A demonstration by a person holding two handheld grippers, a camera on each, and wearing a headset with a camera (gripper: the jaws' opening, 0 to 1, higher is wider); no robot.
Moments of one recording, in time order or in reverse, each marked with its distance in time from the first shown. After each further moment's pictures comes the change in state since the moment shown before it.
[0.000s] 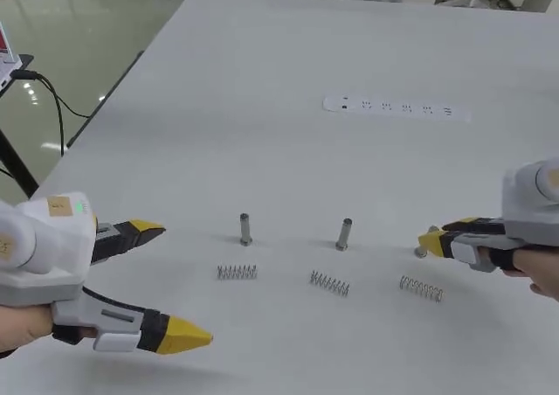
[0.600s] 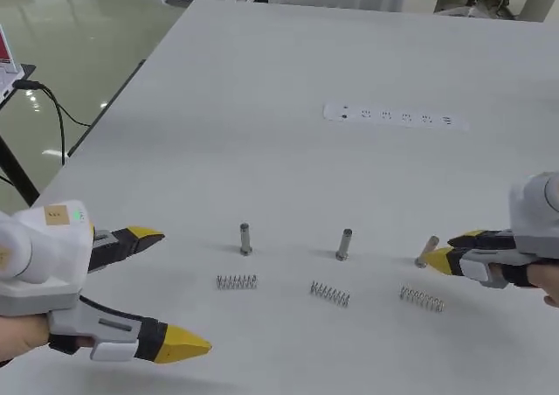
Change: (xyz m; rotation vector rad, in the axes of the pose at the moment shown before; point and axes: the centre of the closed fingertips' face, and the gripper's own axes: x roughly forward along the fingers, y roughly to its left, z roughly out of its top) left arm -0.001 0.001 0.003 0.002 -0.005 0.004; right arm -0.009 0.003 -0.012 -0.062 0.073 0.052
